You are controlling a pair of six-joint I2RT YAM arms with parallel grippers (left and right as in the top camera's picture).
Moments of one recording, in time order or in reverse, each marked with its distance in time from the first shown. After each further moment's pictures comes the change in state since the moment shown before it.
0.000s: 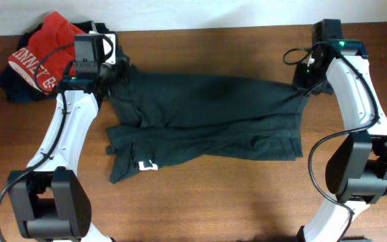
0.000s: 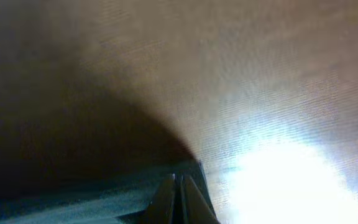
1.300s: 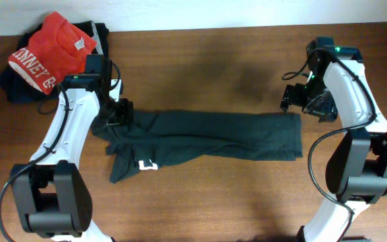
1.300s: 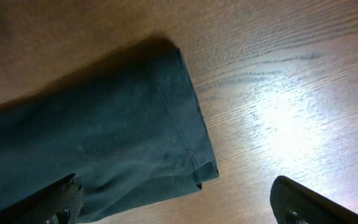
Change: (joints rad) left arm 0.000 0.036 0.003 -0.591 -0.042 -0.027; right arm -0.002 0.000 -0.092 -0.183 -0.031 0.097
